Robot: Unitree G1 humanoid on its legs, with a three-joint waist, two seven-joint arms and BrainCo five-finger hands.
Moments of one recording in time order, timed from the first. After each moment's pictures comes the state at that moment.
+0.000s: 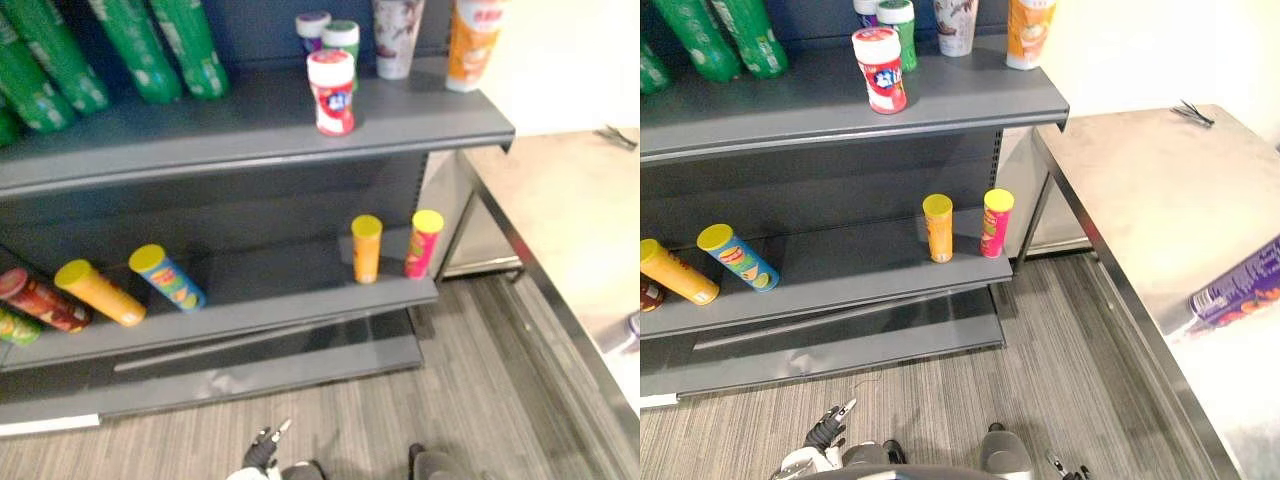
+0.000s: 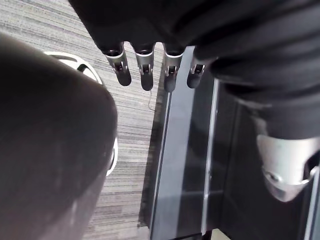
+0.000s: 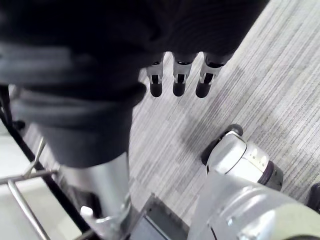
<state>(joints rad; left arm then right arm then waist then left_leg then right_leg) 0.05 0.09 0.17 1.11 -0.23 -0.15 -0.05 0.22 -0.01 -0.54 1.02 0.32 -0.14 0.04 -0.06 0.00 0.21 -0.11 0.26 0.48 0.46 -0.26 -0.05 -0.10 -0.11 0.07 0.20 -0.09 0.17</state>
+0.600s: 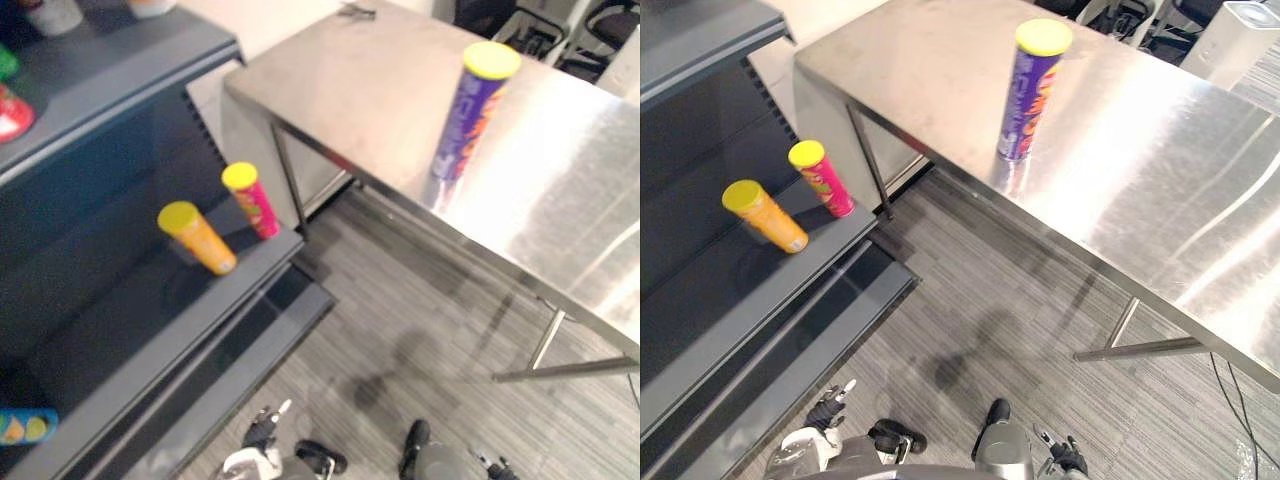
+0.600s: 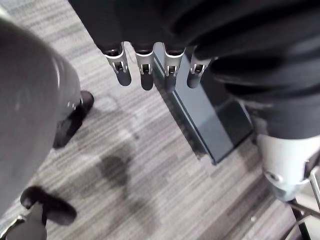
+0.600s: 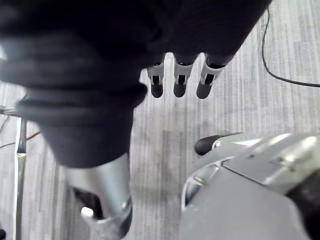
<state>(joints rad) 0.00 0.08 0.15 1.09 -0.21 -0.15 -0.05 0.10 -0.05 -0.42 1.08 0.32 -0.13 0.00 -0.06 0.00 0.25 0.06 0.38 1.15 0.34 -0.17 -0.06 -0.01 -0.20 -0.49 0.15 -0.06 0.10</state>
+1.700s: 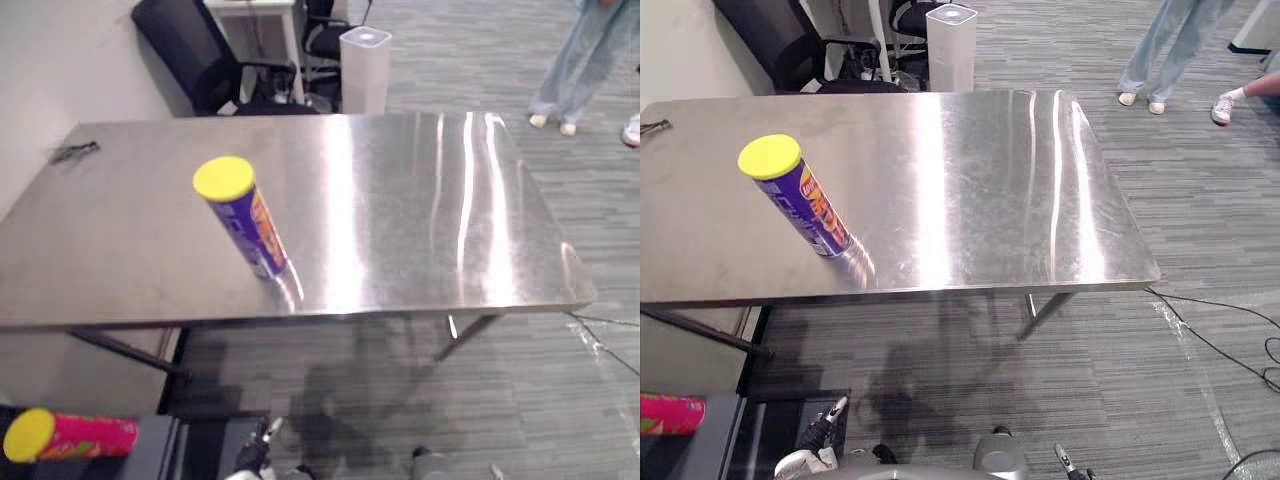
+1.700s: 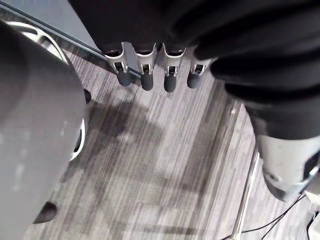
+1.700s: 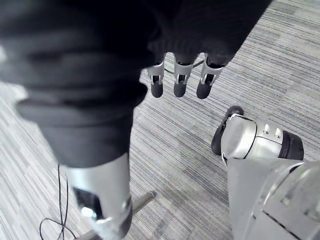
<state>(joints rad) 0.08 0.06 0.24 1.12 -0.21 -0.16 -0.07 0.16 0.01 -0.69 1.08 0.36 -0.13 0.03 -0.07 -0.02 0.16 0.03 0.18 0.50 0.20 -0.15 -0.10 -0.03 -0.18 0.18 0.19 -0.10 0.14</state>
